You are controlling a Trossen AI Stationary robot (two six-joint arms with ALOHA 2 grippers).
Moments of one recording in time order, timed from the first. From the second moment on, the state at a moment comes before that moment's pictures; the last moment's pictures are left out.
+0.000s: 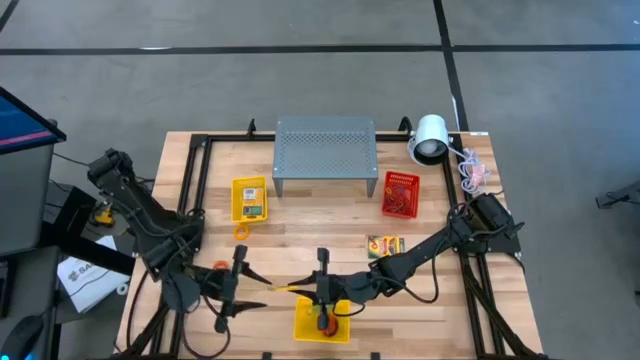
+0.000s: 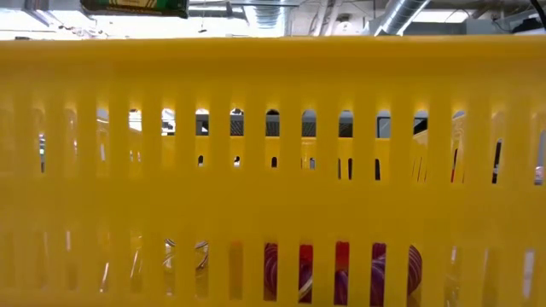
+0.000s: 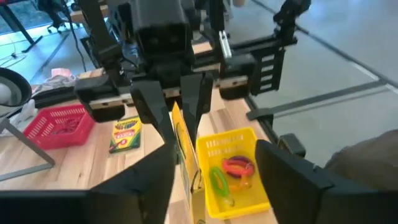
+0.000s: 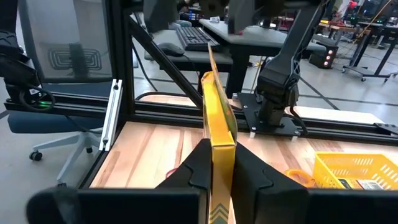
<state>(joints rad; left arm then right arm) -0.88 1.23 0.99 -0.20 -0.69 -0.14 0.50 1.95 1.30 0.48 0.50 0.00</state>
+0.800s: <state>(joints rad) -0.83 1.27 0.99 -0.35 -0.73 -0.27 0.49 1.95 1.32 0.51 0.49 -0.06</state>
